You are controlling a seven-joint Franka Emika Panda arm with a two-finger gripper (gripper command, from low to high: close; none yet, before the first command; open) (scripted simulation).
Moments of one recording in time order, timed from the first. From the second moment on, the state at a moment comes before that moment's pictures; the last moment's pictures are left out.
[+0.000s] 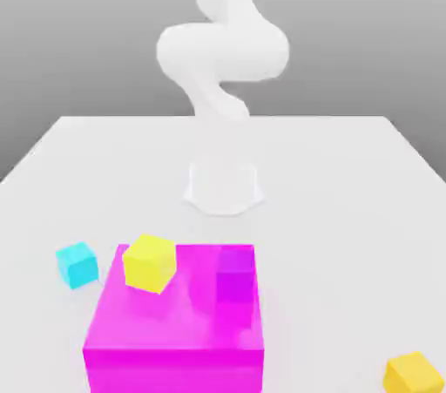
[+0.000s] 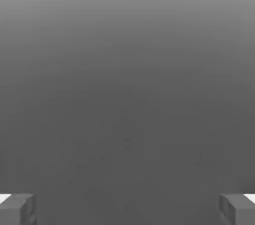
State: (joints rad) arm -0.01 -0.71 0.04 -2.29 -0.02 2.32 0.82
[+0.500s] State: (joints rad) arm 0.00 -0.16 0.22 -2.25 -0.16 2.45 0.98
